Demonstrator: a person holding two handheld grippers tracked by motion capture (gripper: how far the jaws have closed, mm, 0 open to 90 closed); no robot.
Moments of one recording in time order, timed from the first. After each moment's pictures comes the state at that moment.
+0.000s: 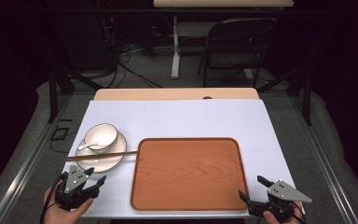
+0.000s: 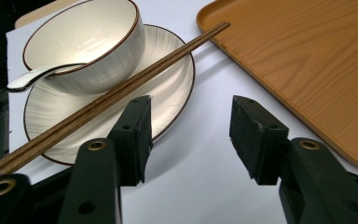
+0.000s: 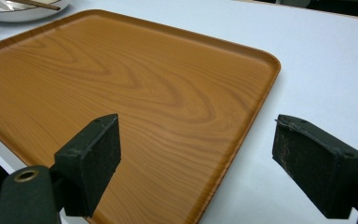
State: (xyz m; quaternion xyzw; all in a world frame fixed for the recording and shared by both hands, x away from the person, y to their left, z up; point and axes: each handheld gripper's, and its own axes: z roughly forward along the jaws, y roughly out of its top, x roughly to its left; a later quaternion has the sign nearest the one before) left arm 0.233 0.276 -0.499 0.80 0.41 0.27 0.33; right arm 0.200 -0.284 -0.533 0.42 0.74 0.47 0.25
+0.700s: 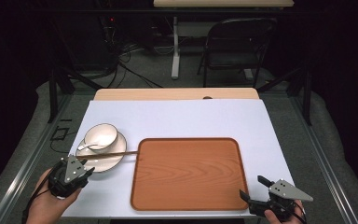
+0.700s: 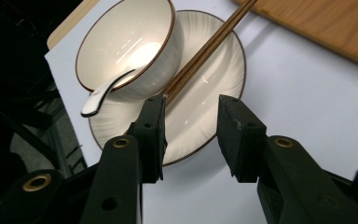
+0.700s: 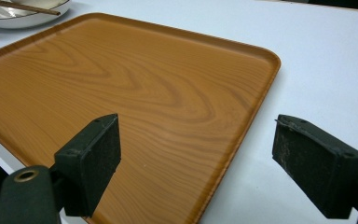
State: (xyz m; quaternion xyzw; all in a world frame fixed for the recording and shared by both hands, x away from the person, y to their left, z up) left arm 0.258 0.293 -0.479 0.86 0.33 0.32 0.23; right arm 0.202 -0.287 -0.534 0.43 0.73 0.47 0.24
